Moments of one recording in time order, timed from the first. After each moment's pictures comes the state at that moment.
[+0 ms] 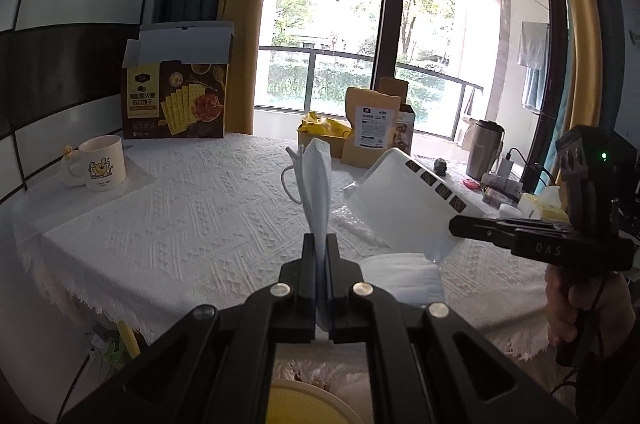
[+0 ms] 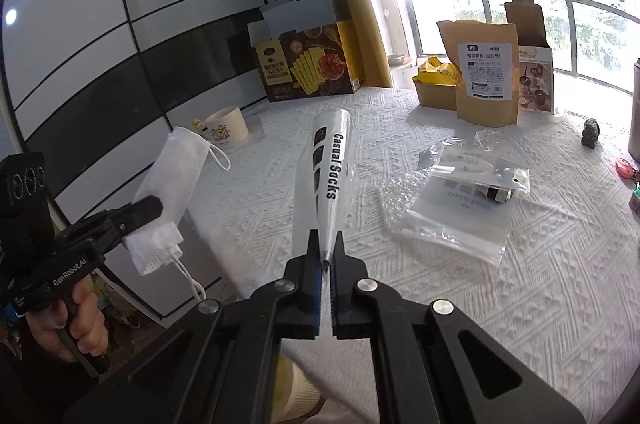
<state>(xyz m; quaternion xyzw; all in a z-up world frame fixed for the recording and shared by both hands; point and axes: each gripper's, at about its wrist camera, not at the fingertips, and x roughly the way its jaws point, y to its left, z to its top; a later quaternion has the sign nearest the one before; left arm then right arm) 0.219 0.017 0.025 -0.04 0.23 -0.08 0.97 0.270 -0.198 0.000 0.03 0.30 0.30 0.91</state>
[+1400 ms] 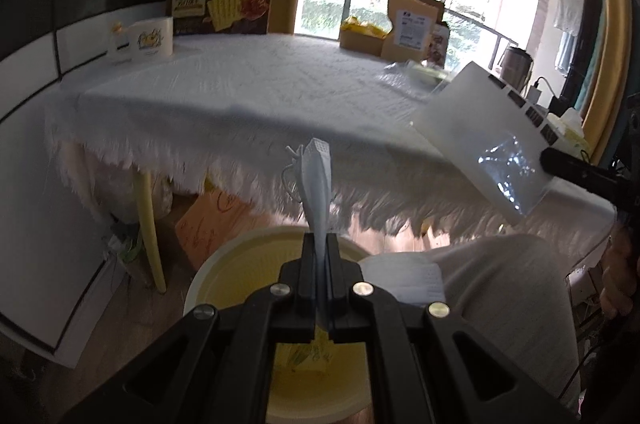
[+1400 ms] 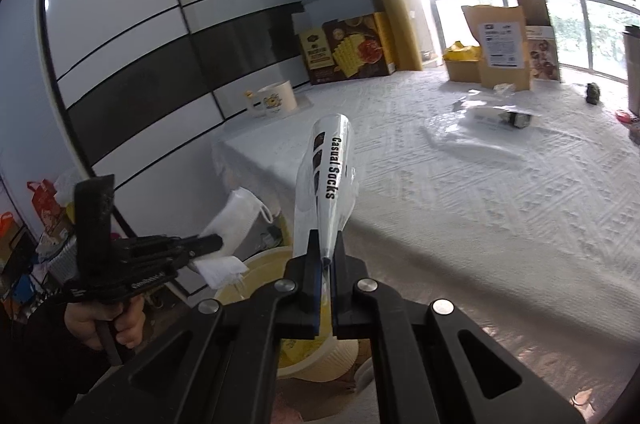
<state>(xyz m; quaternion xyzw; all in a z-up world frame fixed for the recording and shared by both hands) 0.134 0.046 -0.085 -0.07 0.35 -0.03 0.93 0.149 -0.191 -0.054 0.02 0.30 0.35 0.89</state>
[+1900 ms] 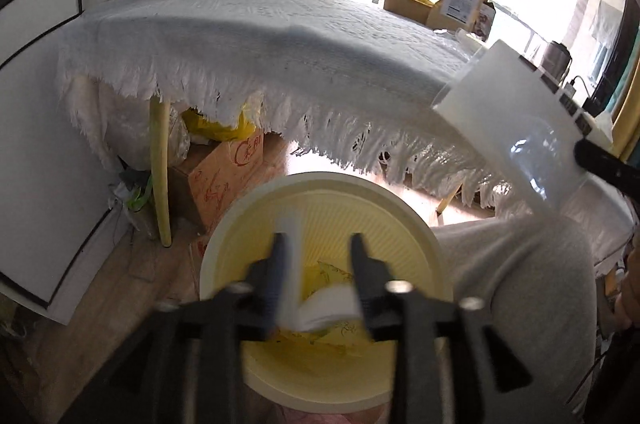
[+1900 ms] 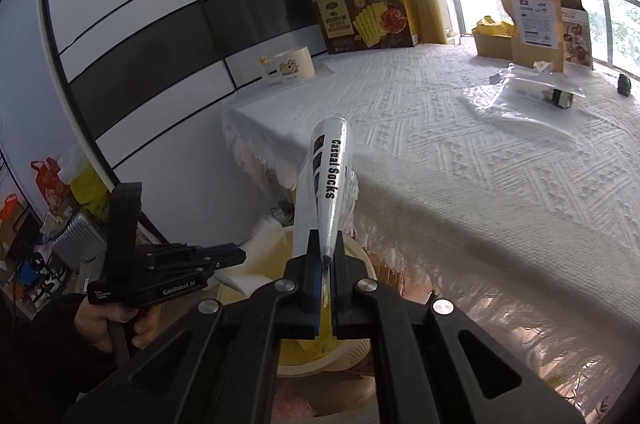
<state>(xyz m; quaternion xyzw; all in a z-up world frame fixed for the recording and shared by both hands) 0.135 0.082 -0.132 -0.11 0.41 0.00 0.91 0.156 -0.144 -0.079 0.00 0.33 0.36 0.87</state>
